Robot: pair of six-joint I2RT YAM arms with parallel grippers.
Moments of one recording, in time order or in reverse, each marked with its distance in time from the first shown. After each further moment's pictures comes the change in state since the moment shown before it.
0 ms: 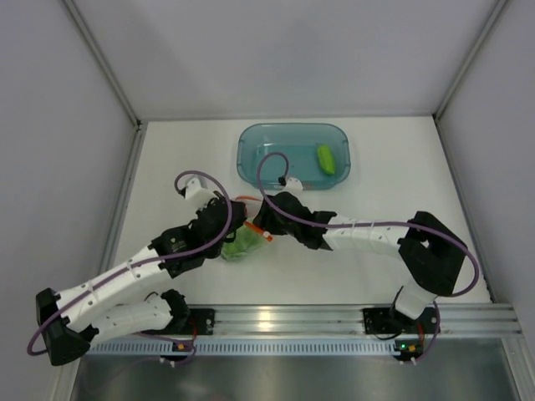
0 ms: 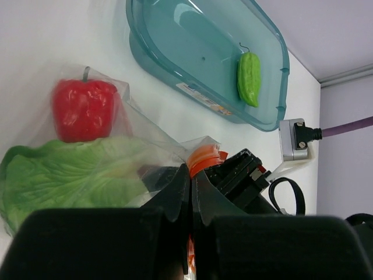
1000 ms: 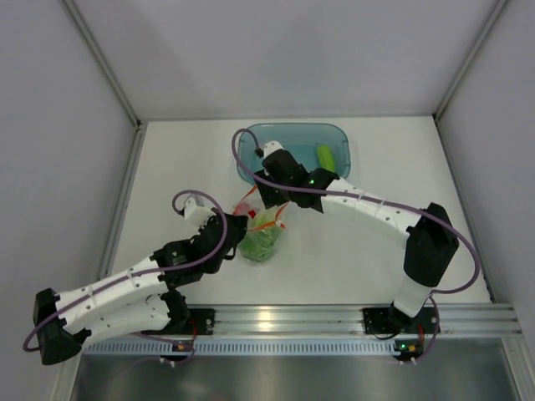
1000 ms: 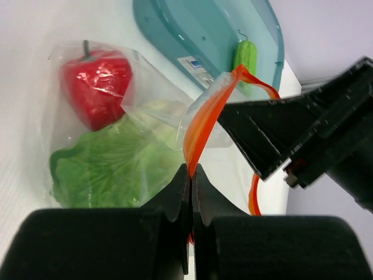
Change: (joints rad) left arm -0.097 -0.088 -0.143 0.036 -0.032 -0.221; right arm -0.104 0.082 0.493 -0.544 -0.011 -0.663
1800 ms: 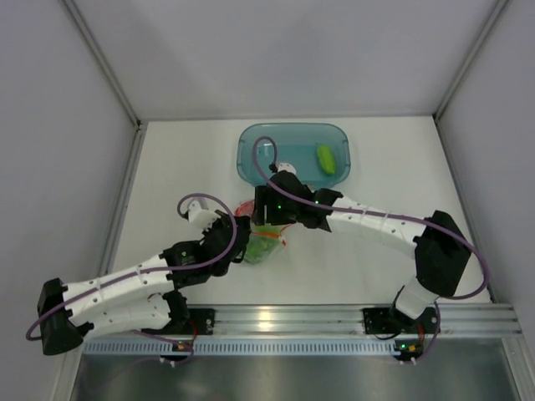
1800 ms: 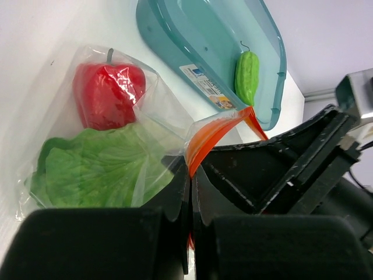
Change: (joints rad) left arm -0.063 0.061 -0.009 0.000 -0.123 -0.074; right arm 0.061 -0.101 -0.234 0.132 -0.124 0.477
